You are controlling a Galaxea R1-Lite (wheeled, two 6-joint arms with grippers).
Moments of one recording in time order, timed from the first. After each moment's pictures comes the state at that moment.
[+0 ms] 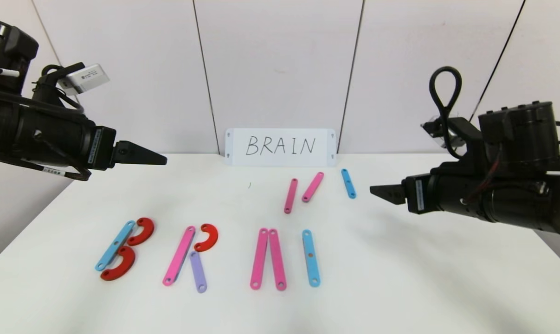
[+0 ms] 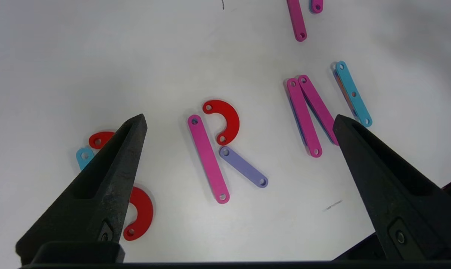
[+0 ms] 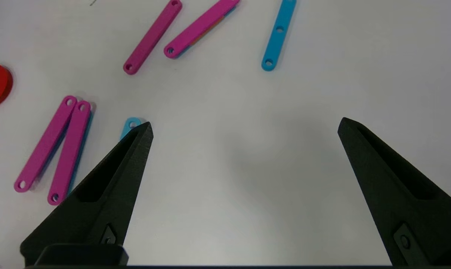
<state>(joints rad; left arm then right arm) -0.05 1.53 -1.42 0.55 -0.43 0.10 0.40 1.58 -0.90 -0.14 -0.04 0.12</state>
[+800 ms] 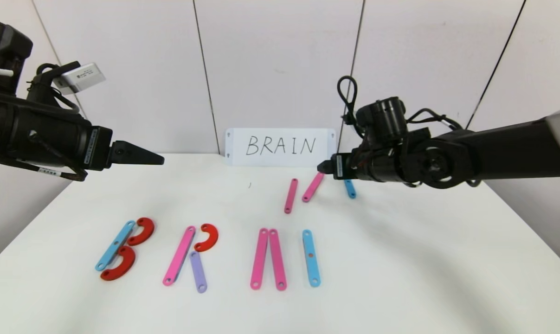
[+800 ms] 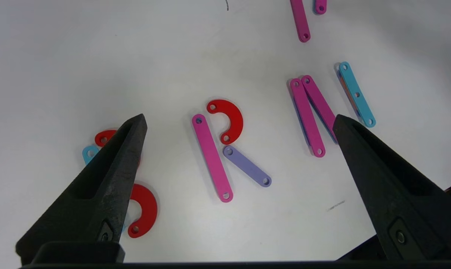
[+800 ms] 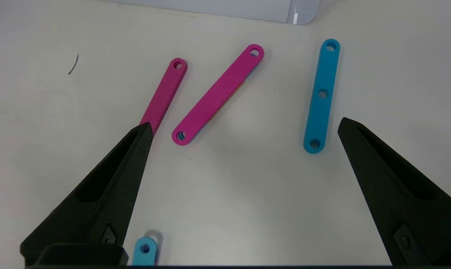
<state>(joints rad) -0.05 1.52 -1.41 0.55 -0.42 0.10 0.47 2.06 -1.45 -0.02 -0.15 0.24</state>
